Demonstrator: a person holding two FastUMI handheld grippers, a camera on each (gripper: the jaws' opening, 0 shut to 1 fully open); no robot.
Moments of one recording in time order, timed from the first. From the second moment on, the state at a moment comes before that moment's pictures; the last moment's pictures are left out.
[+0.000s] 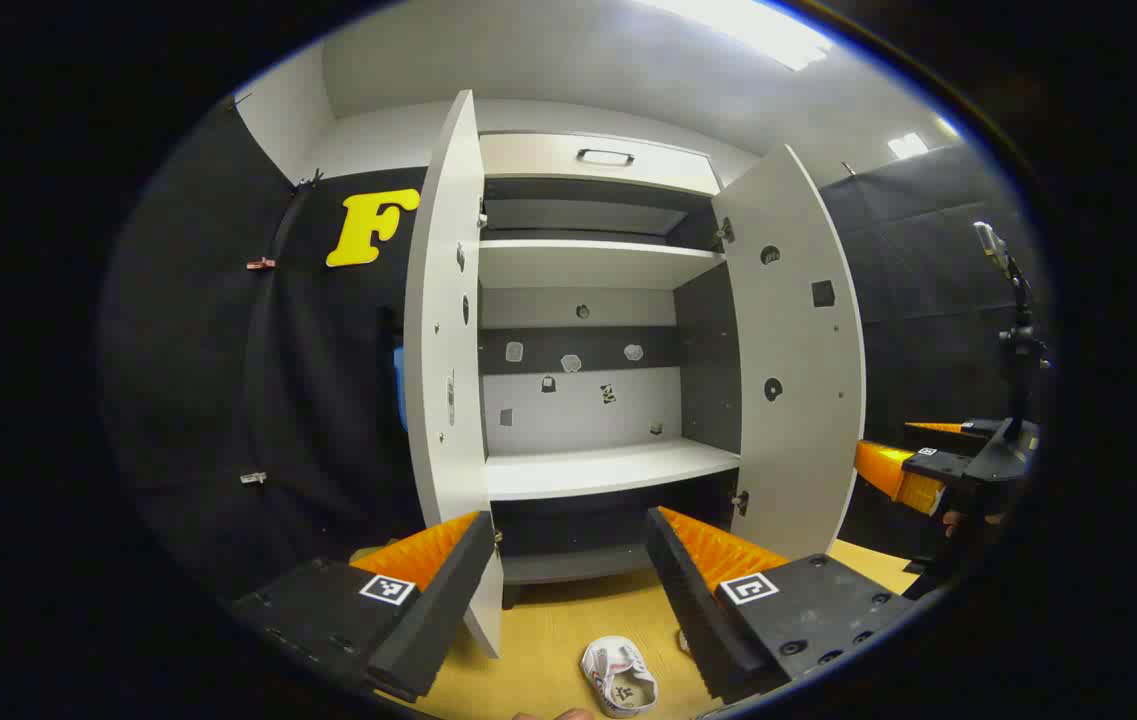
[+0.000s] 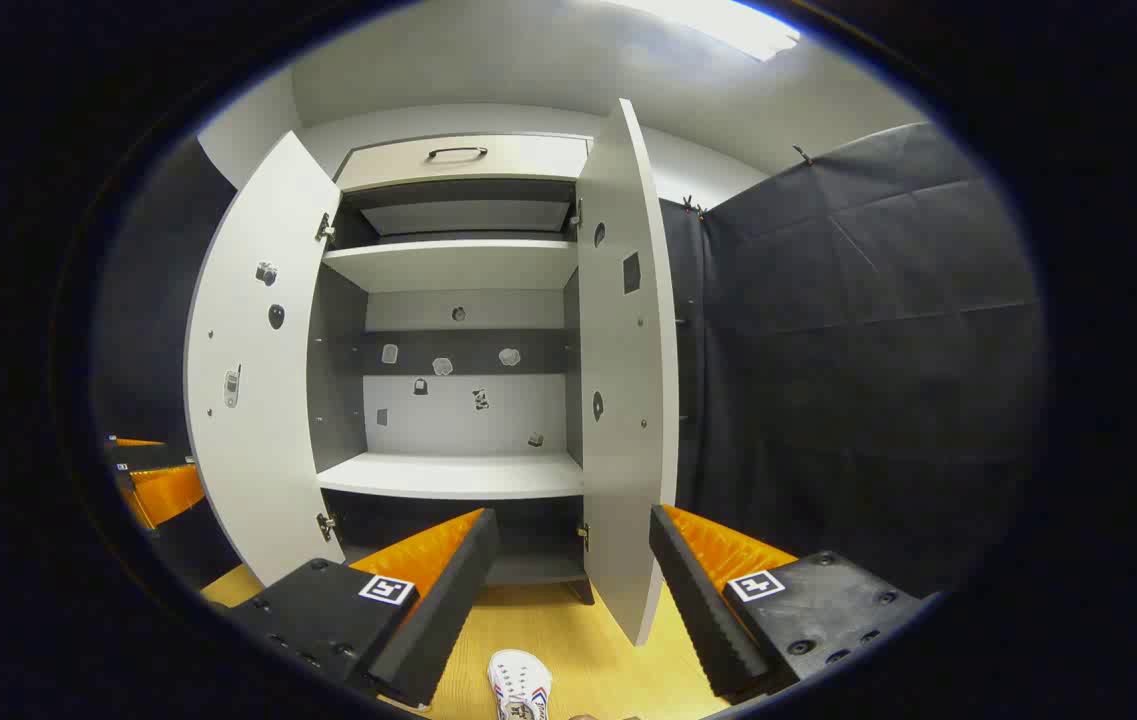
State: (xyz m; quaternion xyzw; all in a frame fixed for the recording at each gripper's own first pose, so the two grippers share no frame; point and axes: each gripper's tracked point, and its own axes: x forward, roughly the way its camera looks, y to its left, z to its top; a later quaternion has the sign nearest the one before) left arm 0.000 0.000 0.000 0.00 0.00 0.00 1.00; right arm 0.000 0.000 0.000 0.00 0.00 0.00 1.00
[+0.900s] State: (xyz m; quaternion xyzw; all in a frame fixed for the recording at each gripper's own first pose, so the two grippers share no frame) left arm 0.001 -0.010 -0.037 -0.02 0.03 -0.01 1.00; right arm -0.005 -0.020 -0.004 0.01 0.01 -0.03 1.00
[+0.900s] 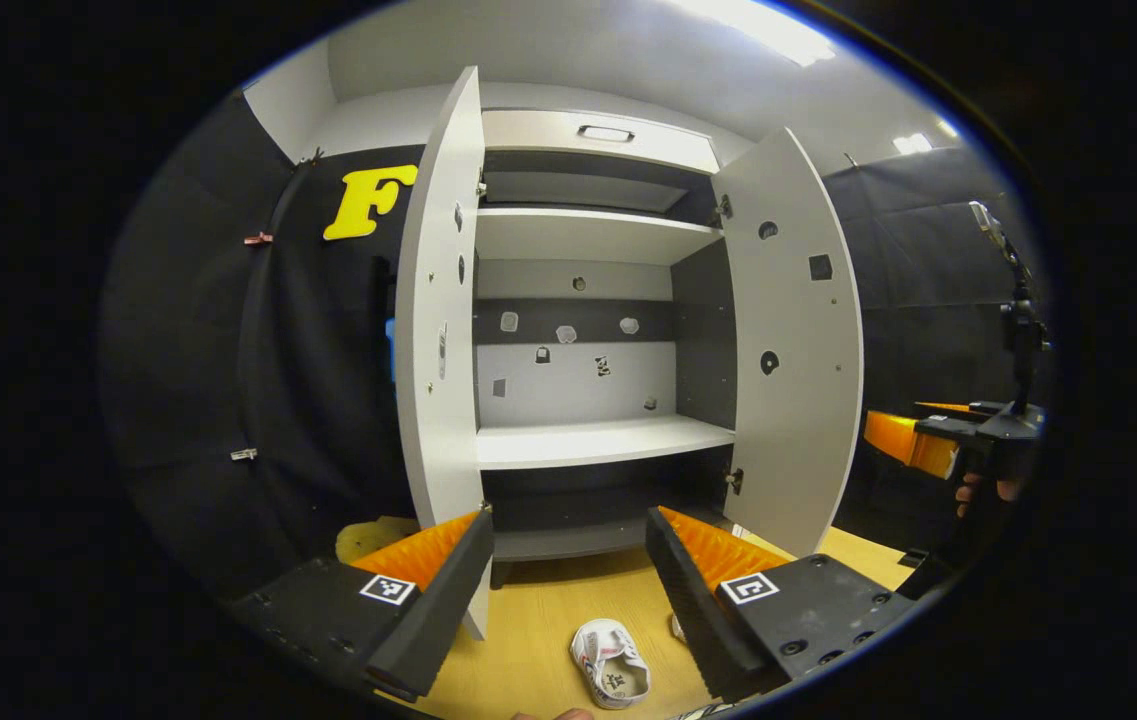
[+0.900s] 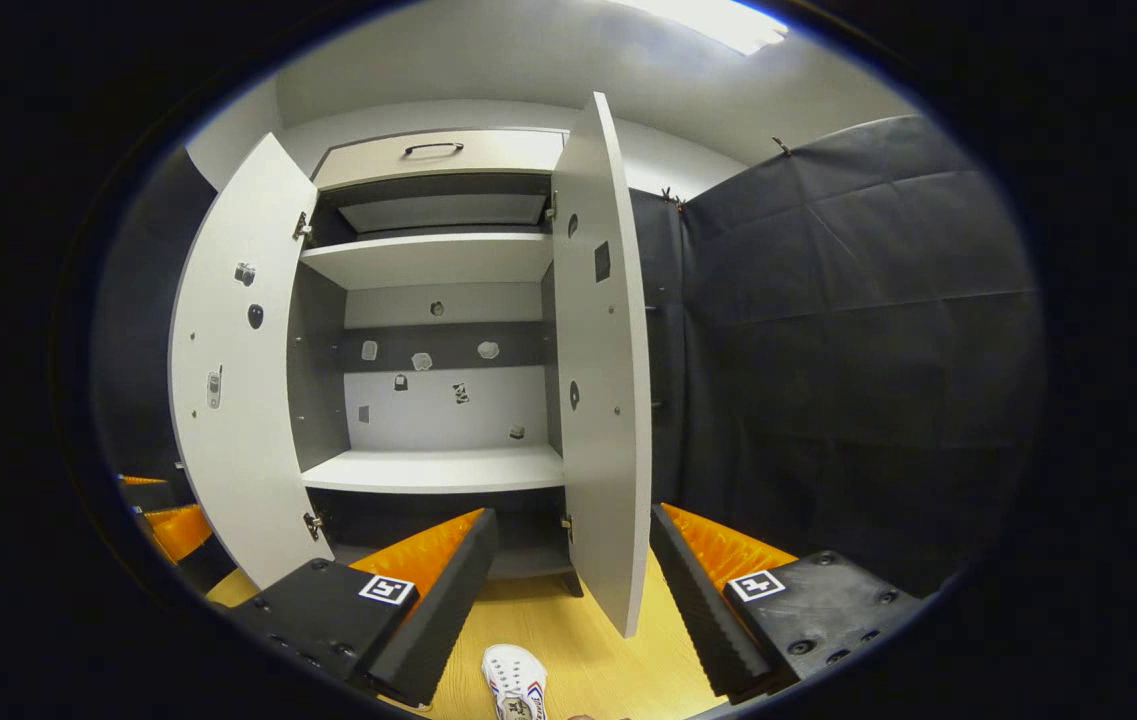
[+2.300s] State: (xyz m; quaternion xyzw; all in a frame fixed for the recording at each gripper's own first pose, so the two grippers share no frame) left arm -0.008 0.010 -0.137 -0.05 0.16 0.00 0.99; right arm -0.048 0.091 -0.302 0.02 0.36 0.11 0.93
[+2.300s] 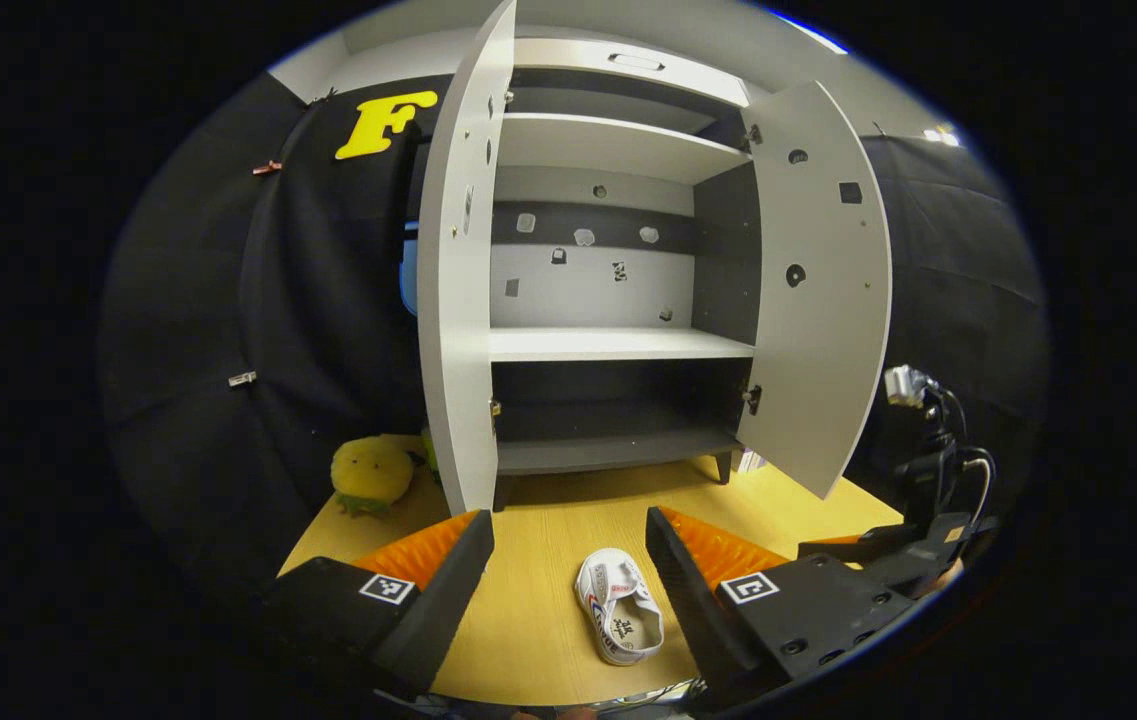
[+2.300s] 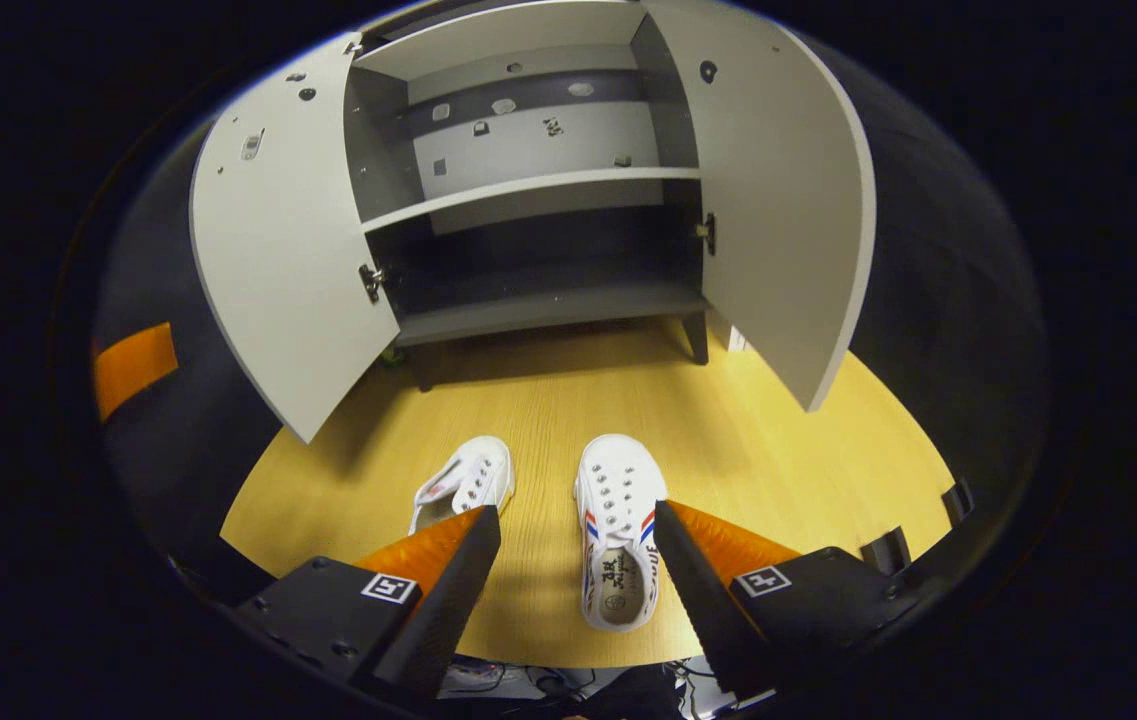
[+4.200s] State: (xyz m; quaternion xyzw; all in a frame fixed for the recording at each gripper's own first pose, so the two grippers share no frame) left arm -0.032 0.007 -0.177 -0.05 0.21 0.02 0.98; right arm 0.011 0.102 -0.392 0.00 0.38 0.11 0.92
